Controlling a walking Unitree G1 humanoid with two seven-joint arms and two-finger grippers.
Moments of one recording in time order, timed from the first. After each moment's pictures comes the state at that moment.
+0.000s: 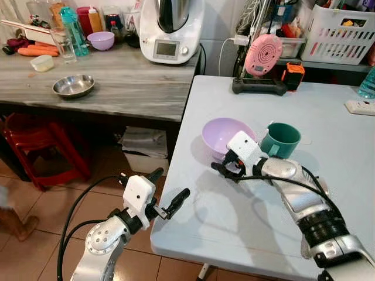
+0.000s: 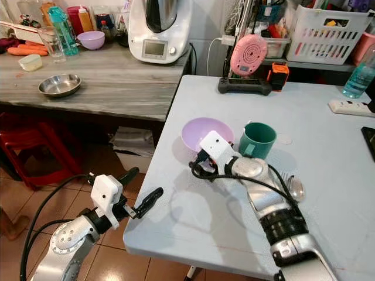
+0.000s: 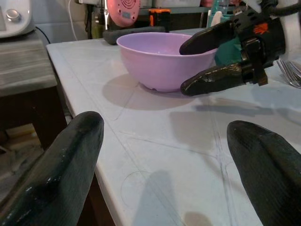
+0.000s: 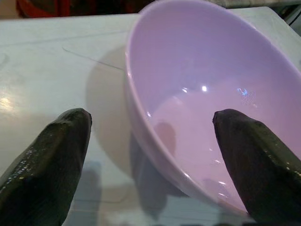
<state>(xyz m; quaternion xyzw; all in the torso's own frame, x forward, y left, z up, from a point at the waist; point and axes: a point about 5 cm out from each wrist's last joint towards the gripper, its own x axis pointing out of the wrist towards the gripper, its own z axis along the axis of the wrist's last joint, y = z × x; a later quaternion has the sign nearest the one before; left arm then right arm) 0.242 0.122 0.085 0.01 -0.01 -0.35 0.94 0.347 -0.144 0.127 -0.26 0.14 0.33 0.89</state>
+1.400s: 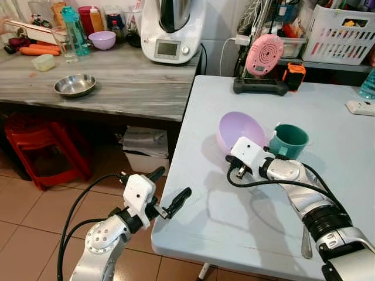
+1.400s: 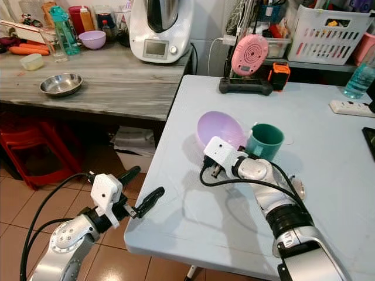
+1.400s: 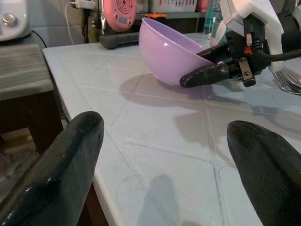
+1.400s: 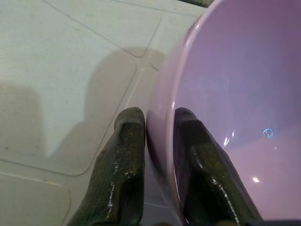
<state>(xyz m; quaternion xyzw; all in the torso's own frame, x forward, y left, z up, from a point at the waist) 0.243 0.121 0.089 0.00 -0.01 -0.36 0.93 0.353 -0.160 0.116 -0.35 0.11 0.33 0.87</state>
